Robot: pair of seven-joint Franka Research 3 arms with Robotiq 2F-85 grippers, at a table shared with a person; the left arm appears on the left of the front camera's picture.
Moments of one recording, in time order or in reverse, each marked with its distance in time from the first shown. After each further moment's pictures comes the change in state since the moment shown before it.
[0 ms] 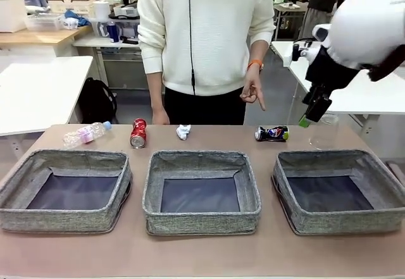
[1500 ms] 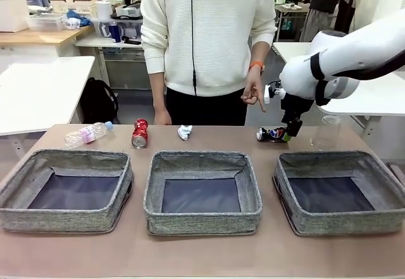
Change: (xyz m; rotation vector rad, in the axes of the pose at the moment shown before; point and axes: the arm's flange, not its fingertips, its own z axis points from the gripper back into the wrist) left arm 0.000 0.000 0.000 0.000 0.000 -0.001; right arm -0.008 -0.115 -0.195 0.138 0.093 0.103
